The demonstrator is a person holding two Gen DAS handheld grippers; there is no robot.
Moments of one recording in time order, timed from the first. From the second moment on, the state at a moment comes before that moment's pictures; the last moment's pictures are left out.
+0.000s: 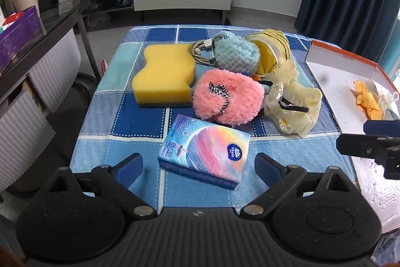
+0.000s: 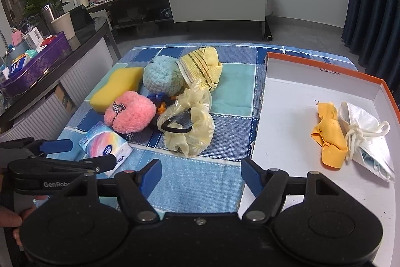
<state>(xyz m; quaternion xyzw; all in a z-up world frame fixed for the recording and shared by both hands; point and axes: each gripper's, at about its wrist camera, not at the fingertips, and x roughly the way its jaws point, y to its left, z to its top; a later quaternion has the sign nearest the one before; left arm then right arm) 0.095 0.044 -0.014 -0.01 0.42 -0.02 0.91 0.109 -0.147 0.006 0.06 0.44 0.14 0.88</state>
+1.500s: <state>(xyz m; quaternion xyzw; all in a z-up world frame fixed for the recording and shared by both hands) 0.058 0.030 0.036 -0.07 0.35 -0.03 0.93 0.097 -0.165 0.047 0.07 0.38 0.18 0.91</state>
